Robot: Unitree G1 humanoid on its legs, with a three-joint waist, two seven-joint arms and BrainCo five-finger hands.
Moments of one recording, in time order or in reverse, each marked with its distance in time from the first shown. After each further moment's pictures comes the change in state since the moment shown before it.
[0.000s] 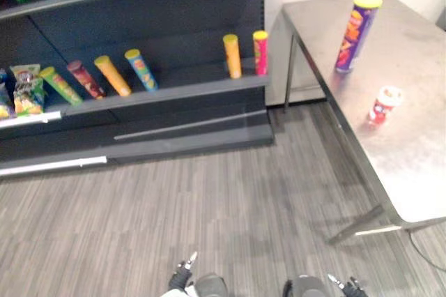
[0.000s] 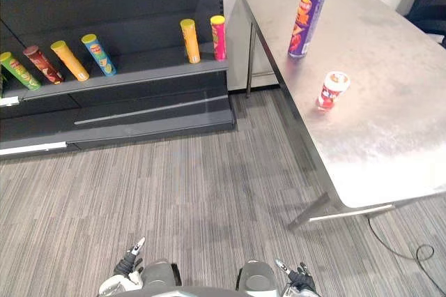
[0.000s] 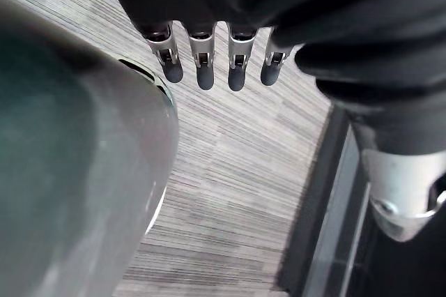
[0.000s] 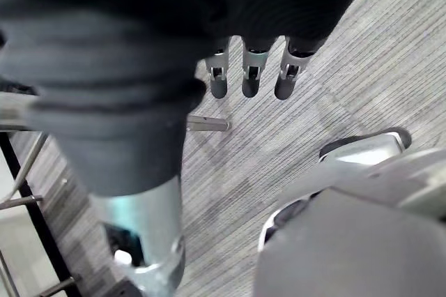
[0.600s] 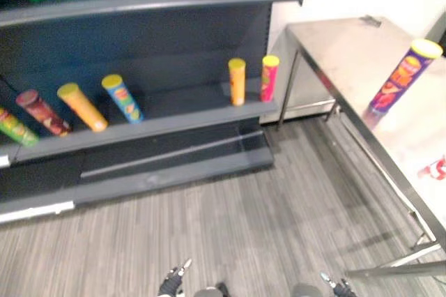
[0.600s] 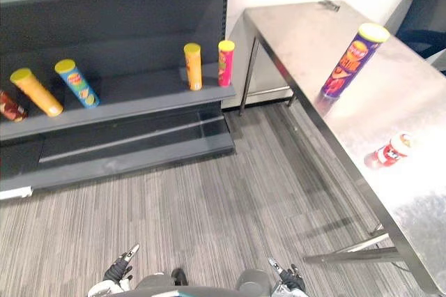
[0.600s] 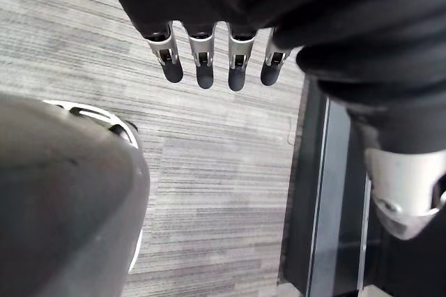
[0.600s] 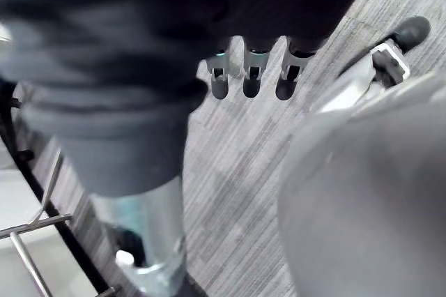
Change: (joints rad) left arm 0.013 0.093 -0.170 0.088 0.002 0.000 -0.005; right arm -0.025 0.036 -0.035 0.030 -0.007 -0.001 0.004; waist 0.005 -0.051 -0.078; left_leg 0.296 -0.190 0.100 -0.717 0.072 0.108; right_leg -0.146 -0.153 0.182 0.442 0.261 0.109
